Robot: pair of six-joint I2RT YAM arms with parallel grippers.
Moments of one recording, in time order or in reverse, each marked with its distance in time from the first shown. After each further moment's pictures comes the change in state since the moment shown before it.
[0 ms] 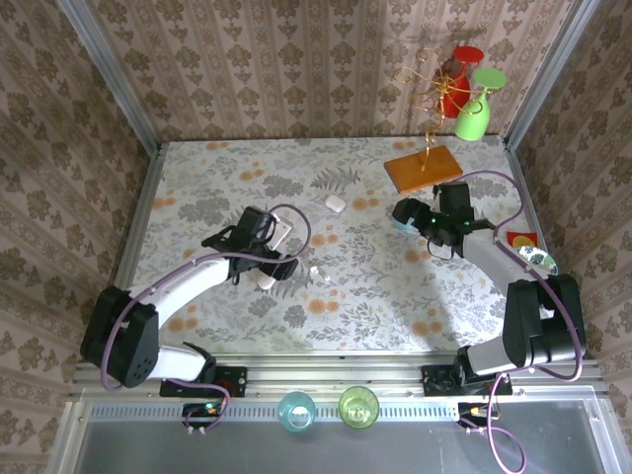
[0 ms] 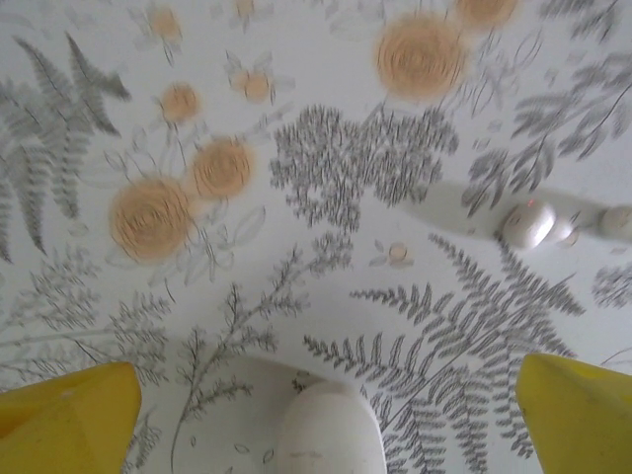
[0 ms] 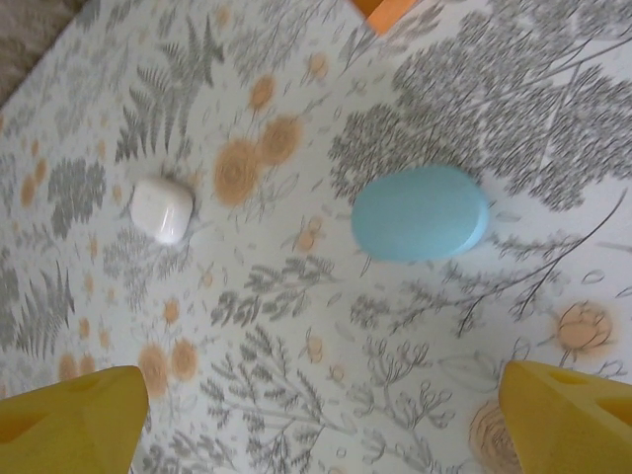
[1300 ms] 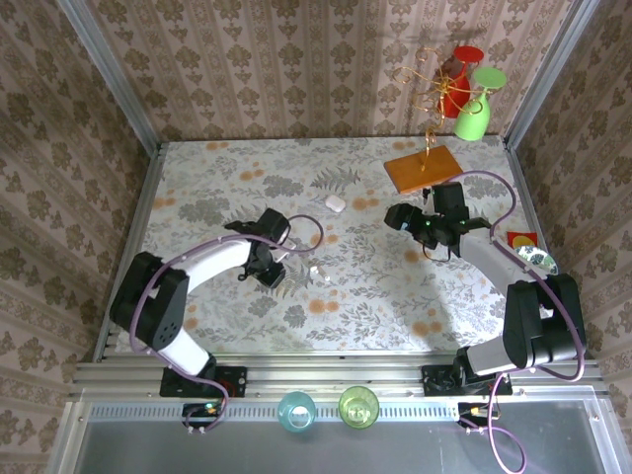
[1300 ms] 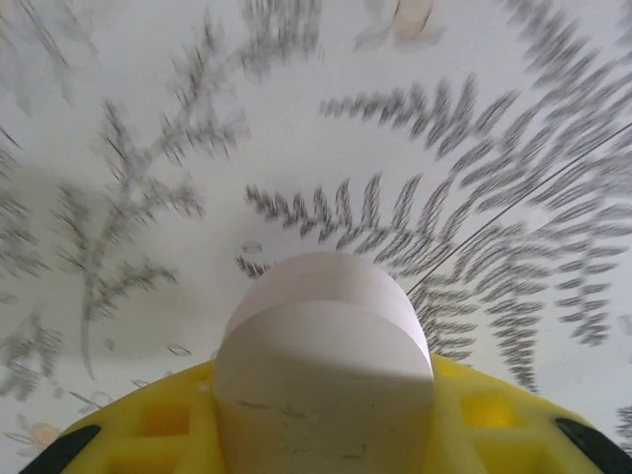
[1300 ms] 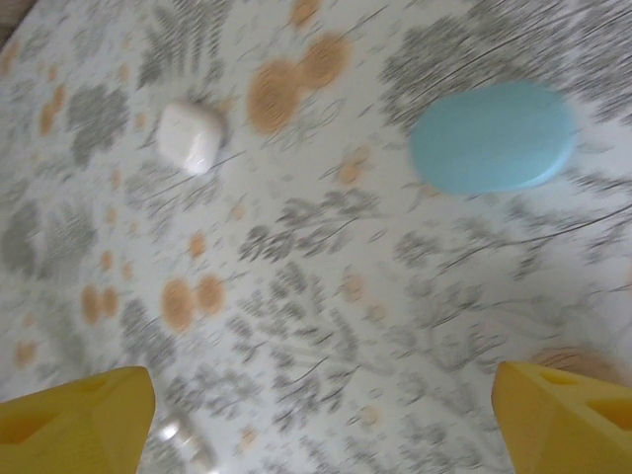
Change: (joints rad) left arm -0.027 0.195 0.129 -0.272 -0.022 0.030; right arm 0.036 0.002 0.019 -0.059 -0.126 -0.011
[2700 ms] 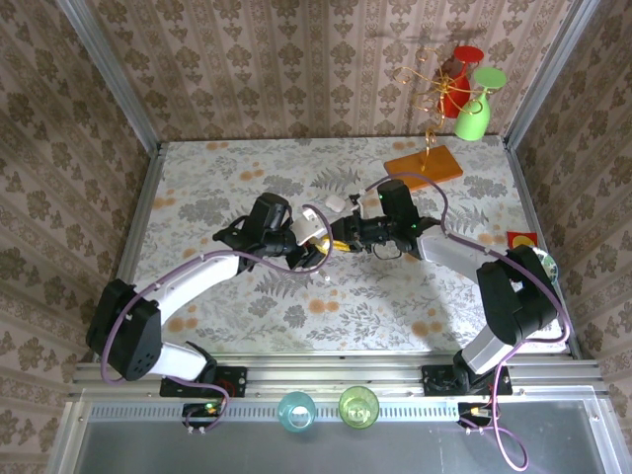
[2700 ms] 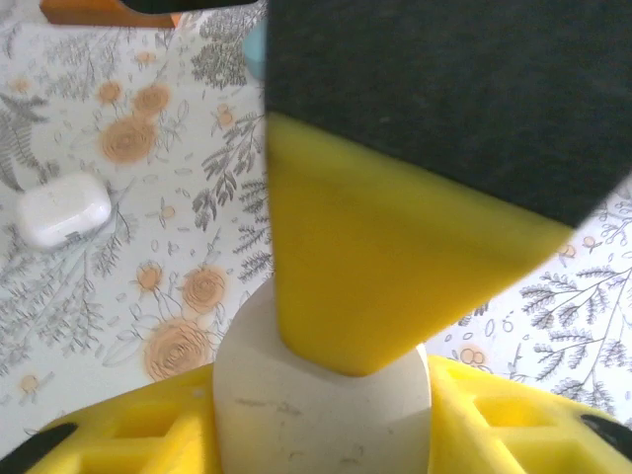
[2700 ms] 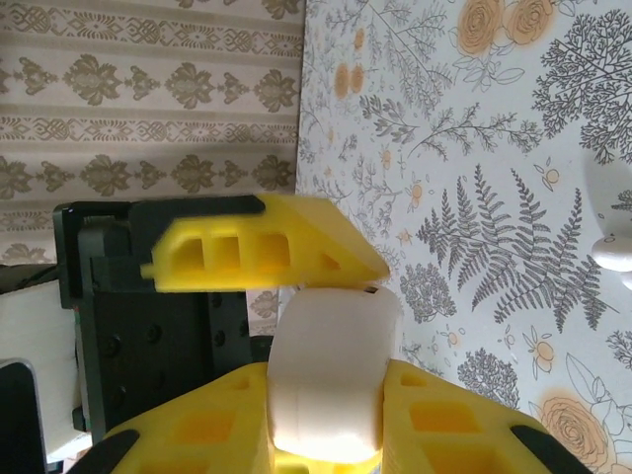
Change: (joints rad) left arm -0.071 -0.172 -0.032 0.493 0.452 0.248; right arm 0.312 0.180 0.082 0.356 -0.562 0.311
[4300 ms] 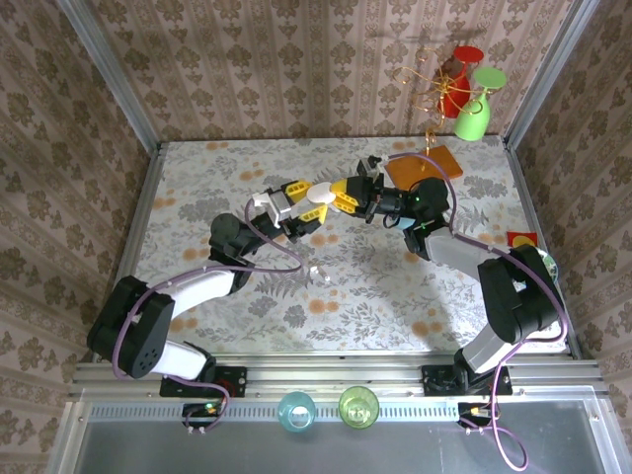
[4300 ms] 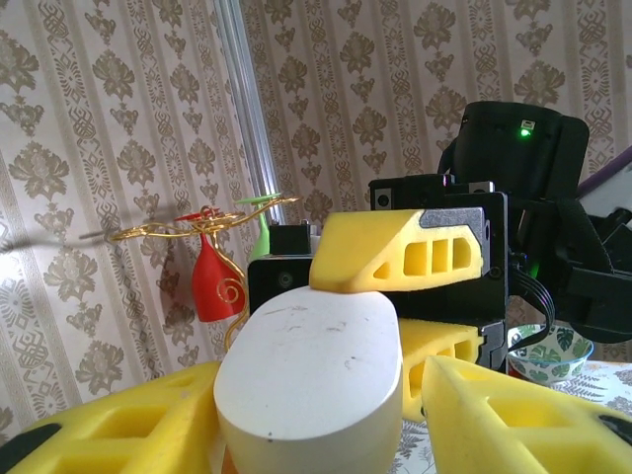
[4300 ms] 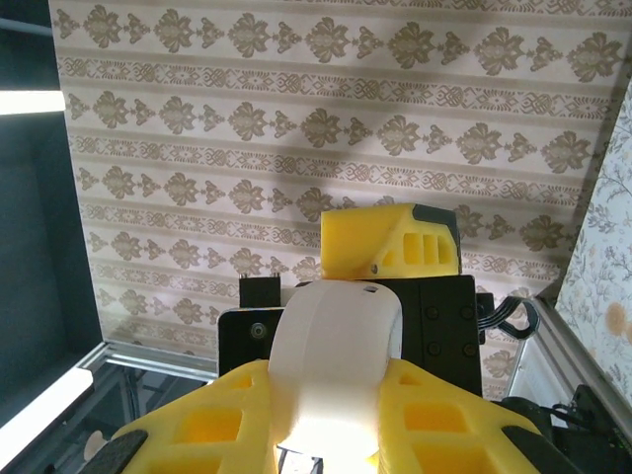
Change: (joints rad) left arm 0.097 0.019 -0.300 1.434 0.213 -0.408; right arm -0.080 0.000 -0.064 1.065 -0.084 0.888
